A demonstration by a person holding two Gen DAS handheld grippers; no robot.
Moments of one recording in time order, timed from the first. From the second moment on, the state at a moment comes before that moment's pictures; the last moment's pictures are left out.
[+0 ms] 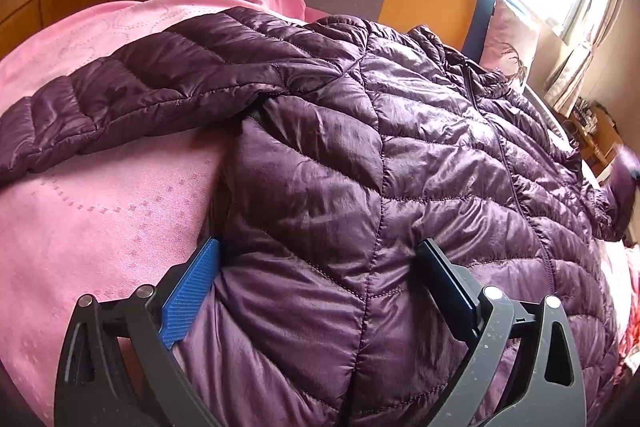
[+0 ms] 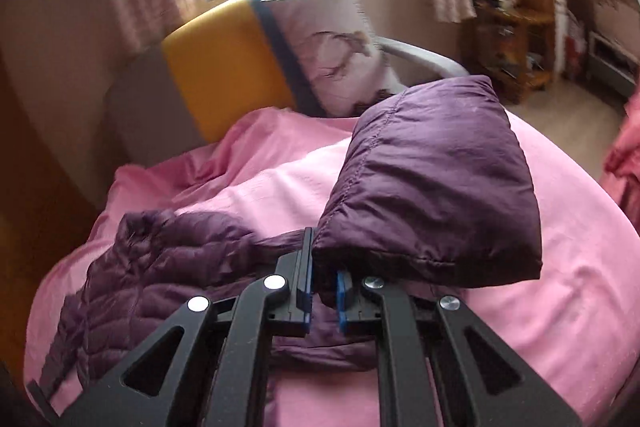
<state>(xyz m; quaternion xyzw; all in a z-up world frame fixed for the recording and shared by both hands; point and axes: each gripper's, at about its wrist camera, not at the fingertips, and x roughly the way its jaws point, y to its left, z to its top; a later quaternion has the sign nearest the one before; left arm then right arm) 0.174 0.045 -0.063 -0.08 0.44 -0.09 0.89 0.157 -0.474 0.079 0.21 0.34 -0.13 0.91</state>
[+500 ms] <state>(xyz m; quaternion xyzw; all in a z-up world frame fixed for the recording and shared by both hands) 0.171 0.064 -0.021 -0.18 0.42 -0.18 0.87 0.226 -0.161 0.028 0.10 0.41 0.15 0.90</state>
